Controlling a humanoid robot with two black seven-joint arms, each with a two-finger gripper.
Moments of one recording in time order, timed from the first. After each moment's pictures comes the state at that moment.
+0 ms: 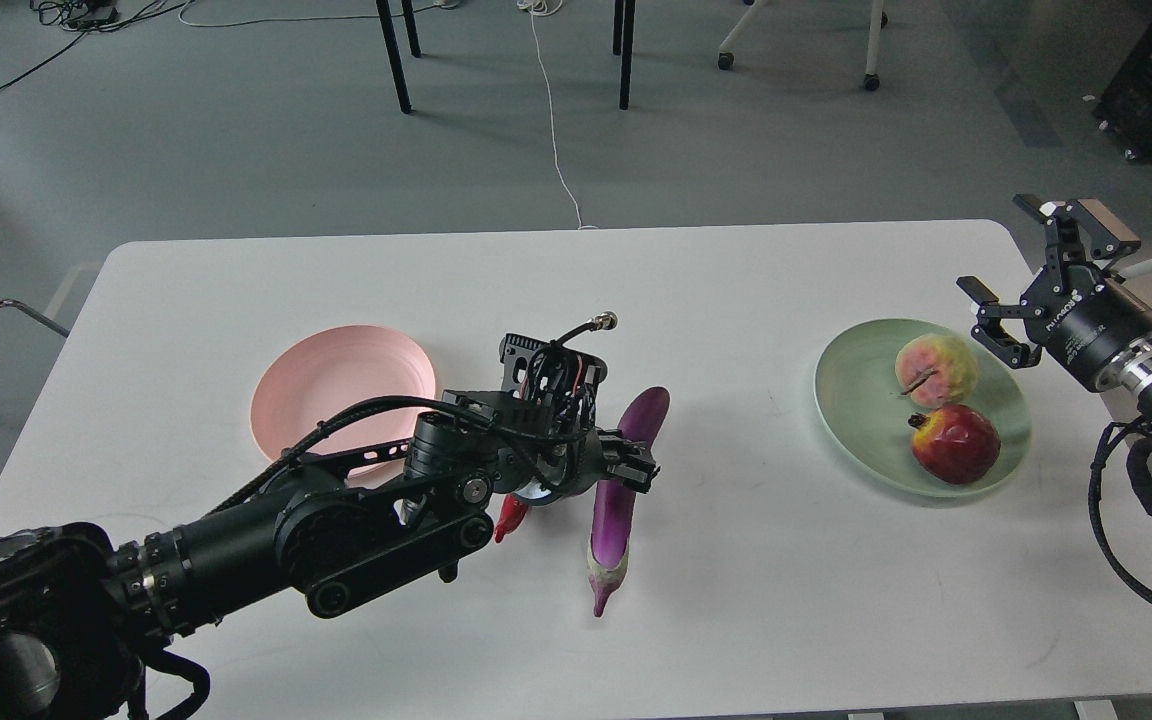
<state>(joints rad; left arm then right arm) -0.77 0.03 -0.44 -1.25 1.66 -0.49 0.47 0.74 -0.70 0.22 0.76 0.07 0.49 0.49</state>
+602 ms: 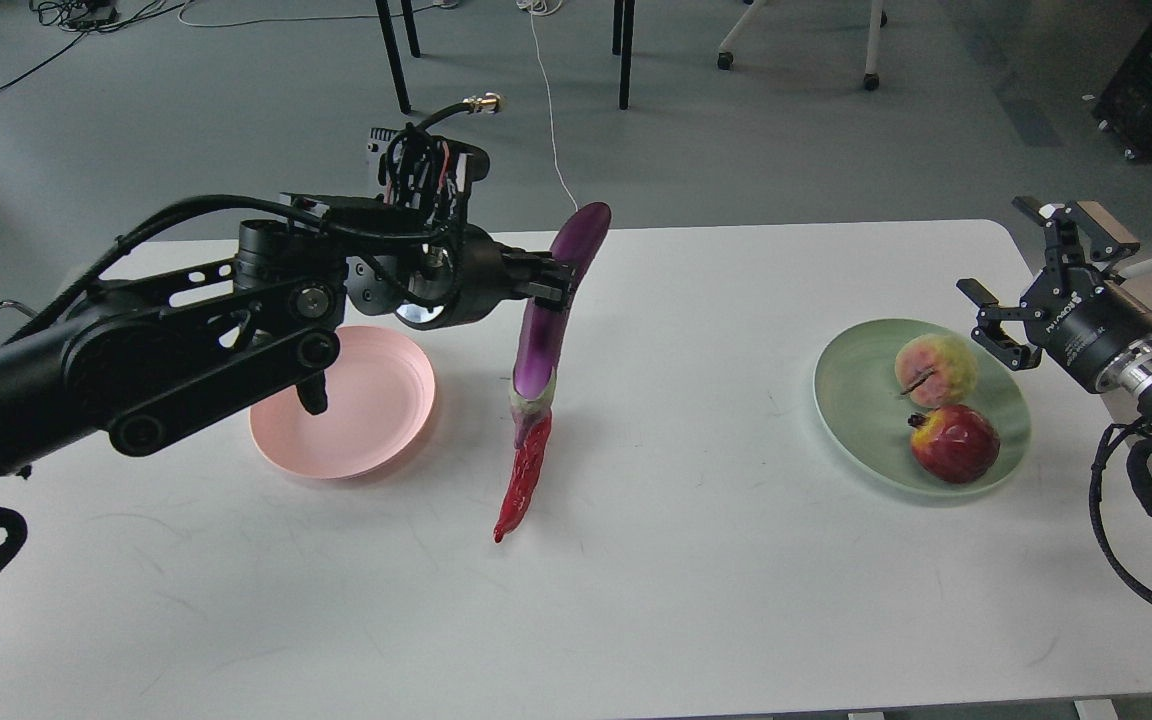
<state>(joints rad) -1.05 0.50 -0.44 -1.42 1.46 -0.49 0.34 0.74 -0.70 0.22 0.76 0.07 0.49 0.49</state>
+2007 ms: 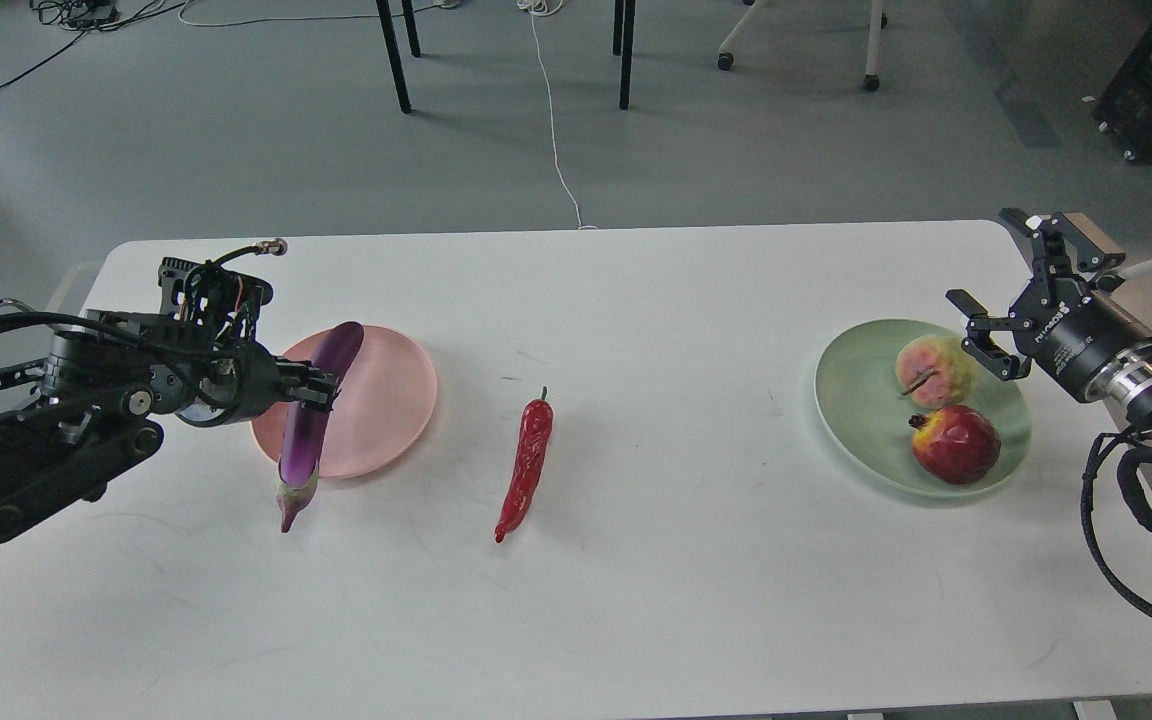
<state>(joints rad) -0.82 0.66 -0.37 -1.20 1.68 -0.49 0.15 0.73 -0.69 0.22 0.76 0.06 0.49 0.49</state>
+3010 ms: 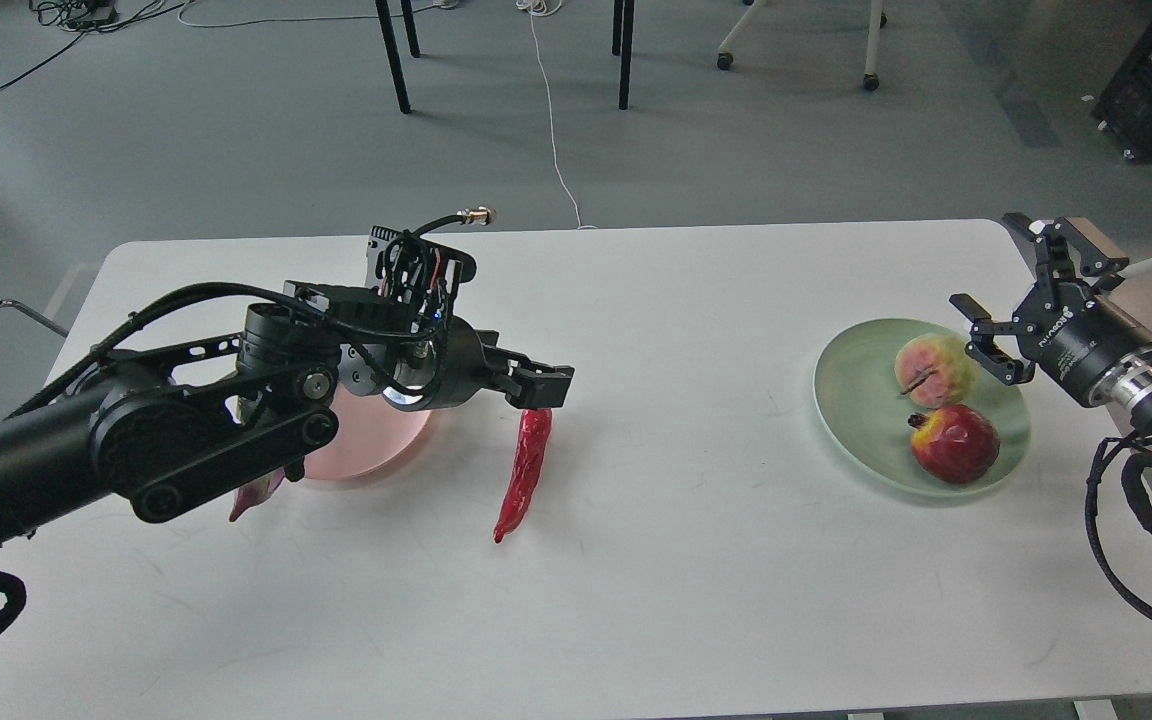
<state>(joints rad) -0.91 0.36 -0.37 -1.33 1.59 -0.49 0.25 0.72 -0.69 0.22 0.76 0.06 0.49 0.49</state>
